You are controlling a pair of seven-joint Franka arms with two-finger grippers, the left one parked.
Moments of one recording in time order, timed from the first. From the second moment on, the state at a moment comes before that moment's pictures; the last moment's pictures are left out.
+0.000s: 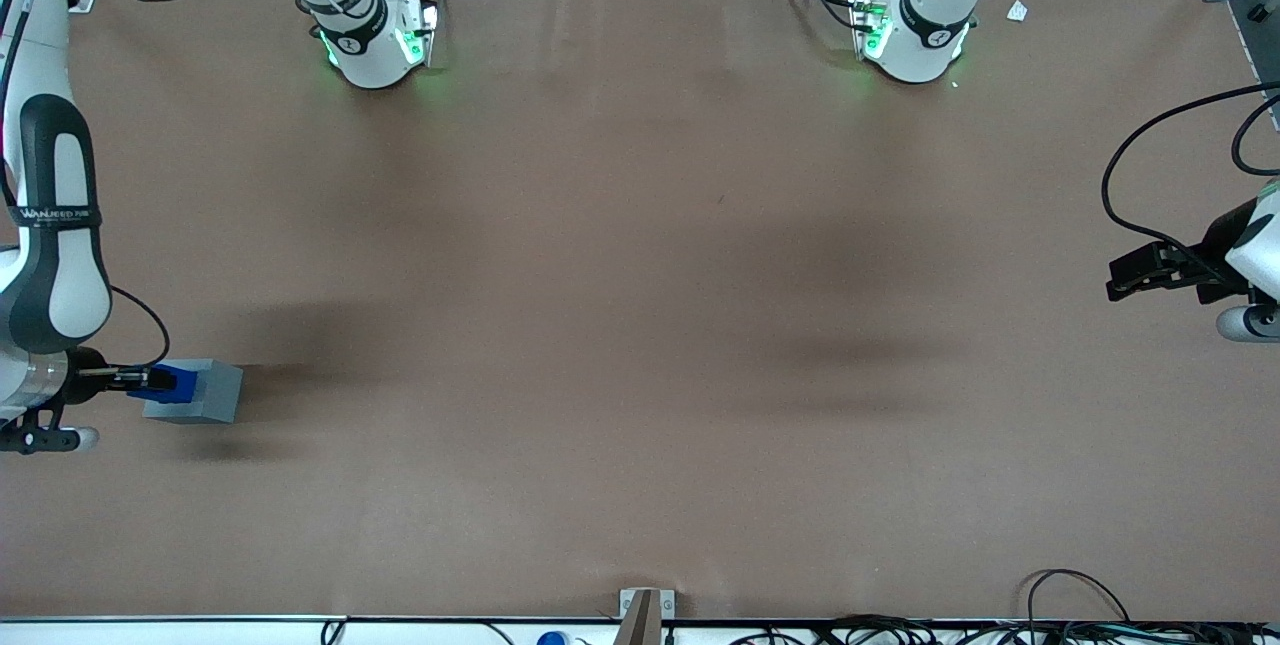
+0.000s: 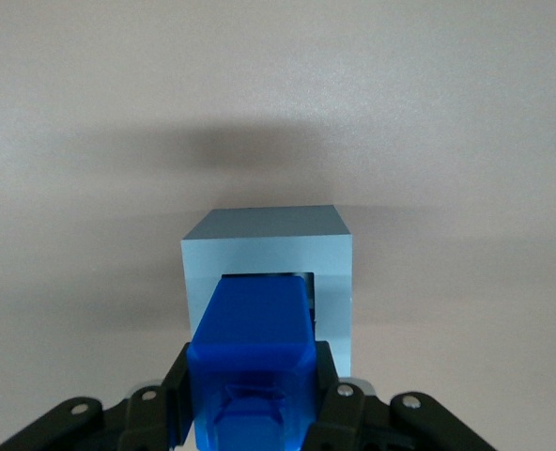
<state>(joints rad) -0.26 0.71 -0.02 -1.33 0.00 1.92 -0.26</state>
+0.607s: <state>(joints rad) -0.26 0.71 -0.02 -1.33 0.00 1.92 -0.27</state>
